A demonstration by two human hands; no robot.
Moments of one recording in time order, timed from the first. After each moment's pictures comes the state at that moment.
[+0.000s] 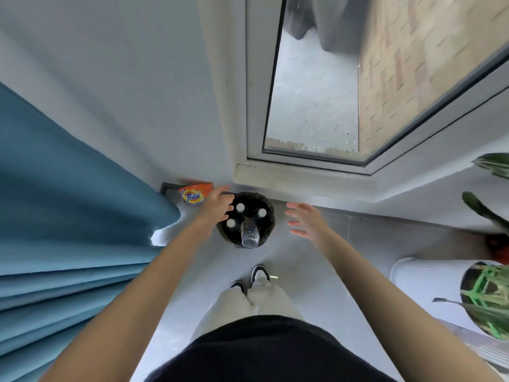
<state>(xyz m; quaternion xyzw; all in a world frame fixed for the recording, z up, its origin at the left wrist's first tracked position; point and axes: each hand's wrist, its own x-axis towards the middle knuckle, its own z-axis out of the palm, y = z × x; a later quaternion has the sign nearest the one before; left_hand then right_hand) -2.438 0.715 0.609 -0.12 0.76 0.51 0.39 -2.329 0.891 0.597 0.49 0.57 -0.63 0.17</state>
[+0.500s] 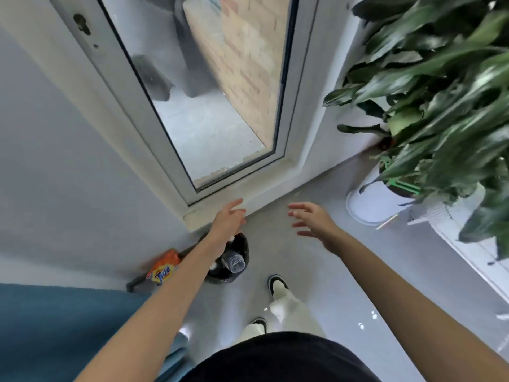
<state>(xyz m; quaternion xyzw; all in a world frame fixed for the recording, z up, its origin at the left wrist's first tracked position) -2.381 0.744 0.672 0.20 0.73 0.41 0.51 -2.198 0.832 0.676 0.56 0.55 -0.62 -0.08</state>
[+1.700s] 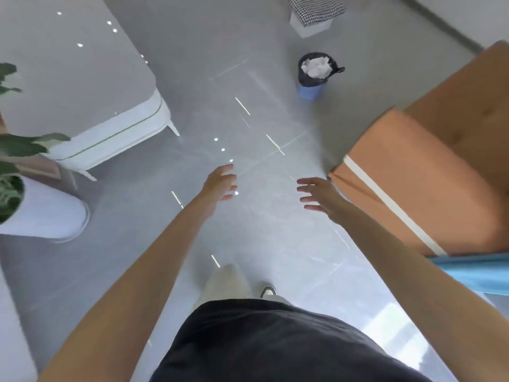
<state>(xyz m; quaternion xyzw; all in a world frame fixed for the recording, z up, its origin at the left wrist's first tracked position) -1.624 0.492 0.657 0.64 0.38 -0.13 0.65 -1.560 0.258 0.653 0.76 -0.14 -0.37 -0.52</state>
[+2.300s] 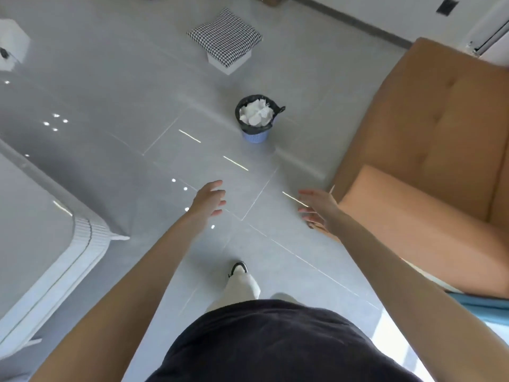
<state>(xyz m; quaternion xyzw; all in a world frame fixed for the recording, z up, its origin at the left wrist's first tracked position) -1.160 0.528 0.622 0.71 0.29 -0.24 0.60 -1.176 0.268 0.615 0.69 -0.33 -0.25 -0.60</state>
